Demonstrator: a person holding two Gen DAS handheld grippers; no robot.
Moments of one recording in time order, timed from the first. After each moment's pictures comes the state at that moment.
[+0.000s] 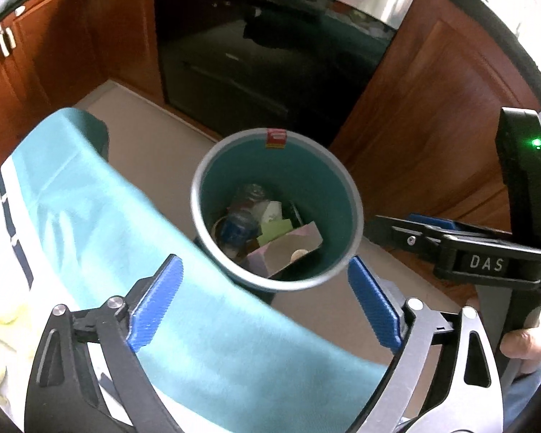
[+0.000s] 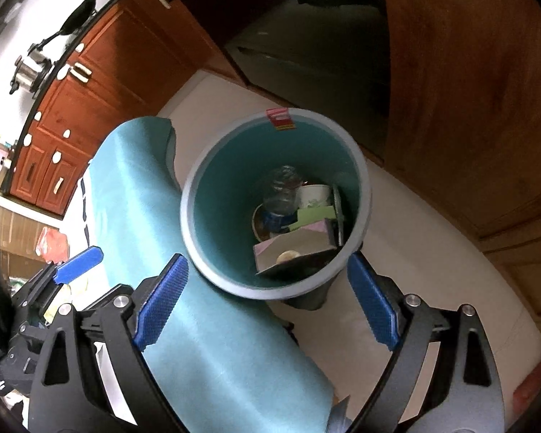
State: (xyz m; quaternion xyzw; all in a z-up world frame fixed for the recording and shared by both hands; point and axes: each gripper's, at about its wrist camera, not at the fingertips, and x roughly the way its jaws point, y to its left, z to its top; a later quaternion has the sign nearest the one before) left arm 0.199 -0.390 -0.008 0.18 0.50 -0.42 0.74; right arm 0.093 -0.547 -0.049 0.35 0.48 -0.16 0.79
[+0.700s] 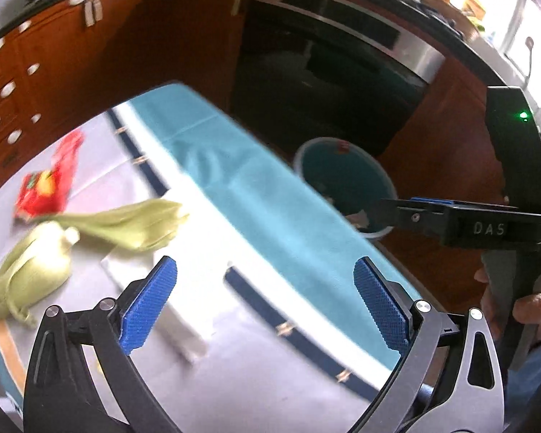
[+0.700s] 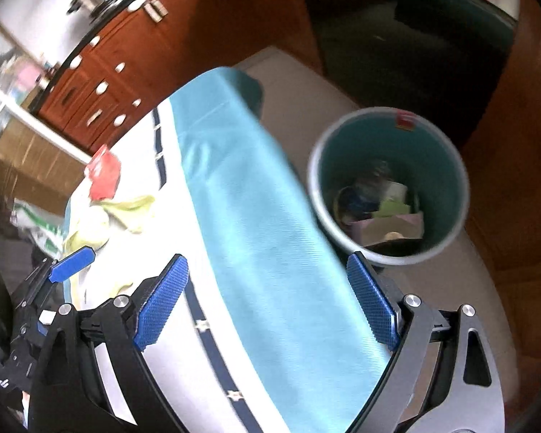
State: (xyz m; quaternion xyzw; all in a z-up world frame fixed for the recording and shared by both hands) left arm 0.201 -0.208 0.030 0.10 0.48 -0.35 0.79; right arm 0.144 -0.400 0.007 0.25 0.51 -0.07 0.82
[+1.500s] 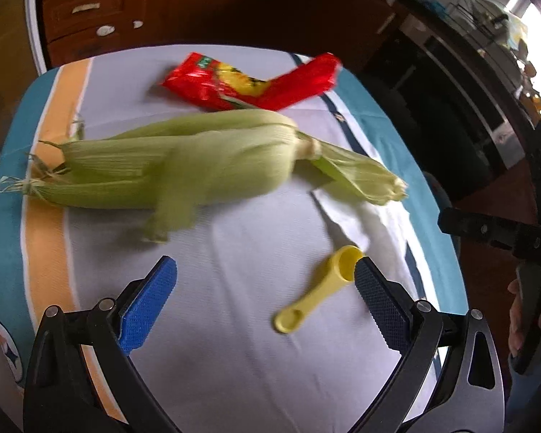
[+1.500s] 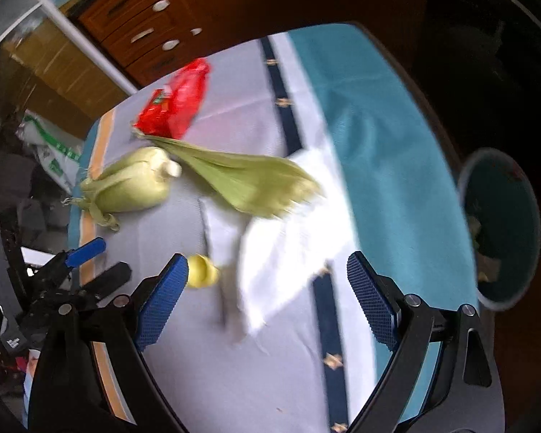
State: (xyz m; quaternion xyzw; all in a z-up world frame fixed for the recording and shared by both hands) left arm 0.270 -0.012 -0.029 -0.04 0.54 -0.22 0.81; right arm 0.250 -0.245 -0.008 0.14 0.58 0.04 0.80
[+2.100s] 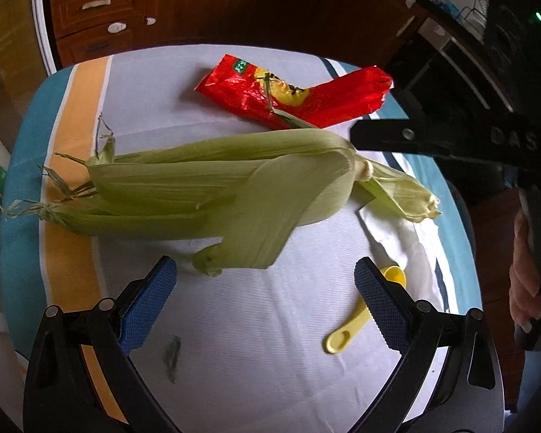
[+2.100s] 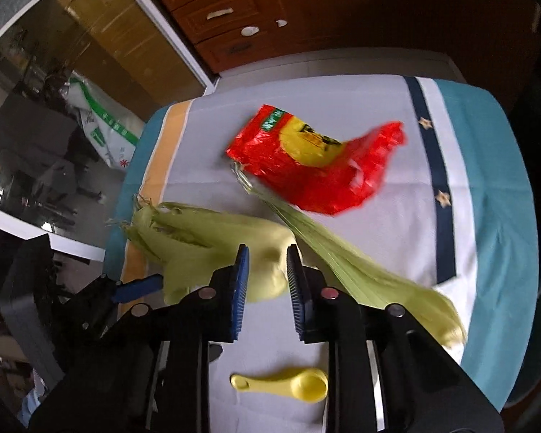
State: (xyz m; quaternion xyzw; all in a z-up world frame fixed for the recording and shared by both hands) left arm 0.295 0.009 -0.036 -0.03 0.55 -0.21 0.81; right arm 0.355 -0.142 -0.011 0.09 0.57 0.16 0.80
